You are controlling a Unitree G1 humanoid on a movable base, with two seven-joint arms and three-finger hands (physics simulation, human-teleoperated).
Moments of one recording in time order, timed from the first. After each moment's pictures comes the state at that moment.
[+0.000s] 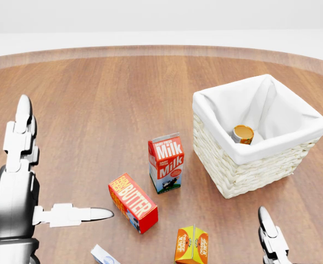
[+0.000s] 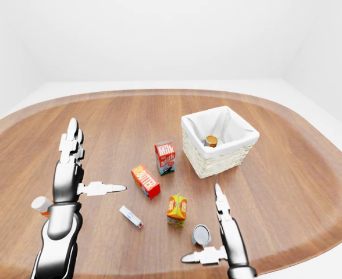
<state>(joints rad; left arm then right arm) 0.06 0.02 0.02 -0.38 0.30 -0.09 0.04 0.65 0.04 -0.06 -0.44 -0.21 -0.09 0.23</state>
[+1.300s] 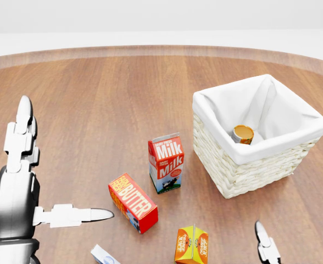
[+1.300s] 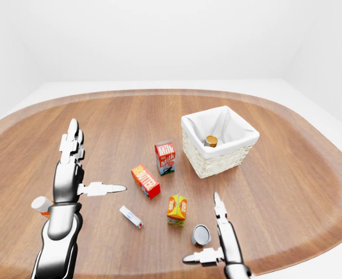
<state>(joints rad) 0.07 0.02 0.02 -0.38 0.30 -0.09 0.04 0.58 0.03 -0.08 -0.23 -0.27 -0.09 0.18</state>
